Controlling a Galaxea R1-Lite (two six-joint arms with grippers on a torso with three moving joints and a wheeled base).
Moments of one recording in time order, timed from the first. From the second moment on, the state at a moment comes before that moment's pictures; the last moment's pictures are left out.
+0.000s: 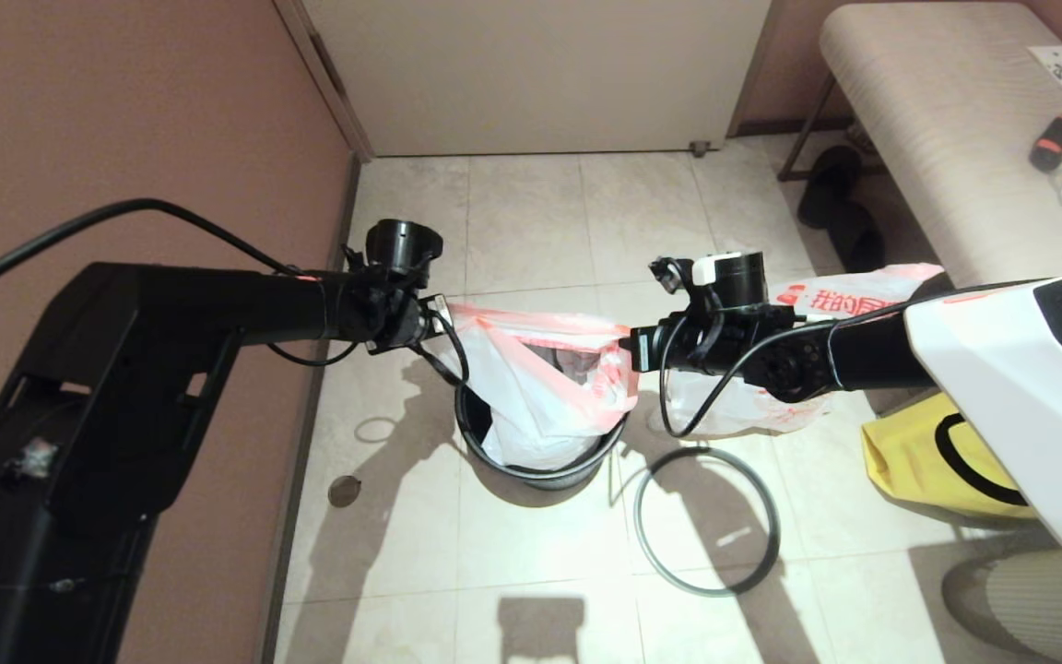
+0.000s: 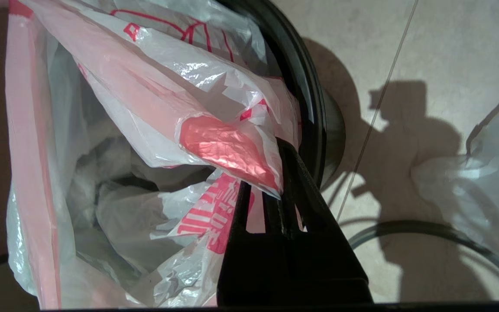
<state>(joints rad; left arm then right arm) -0.29 2.34 -1.95 0.16 0.47 -0.39 0.42 2.34 -1.78 -0.22 0.23 0.13</state>
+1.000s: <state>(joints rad) -0.31 2.34 -1.64 0.22 0.49 -0.54 0.40 2.35 -1.56 -0.19 0.14 0.13</state>
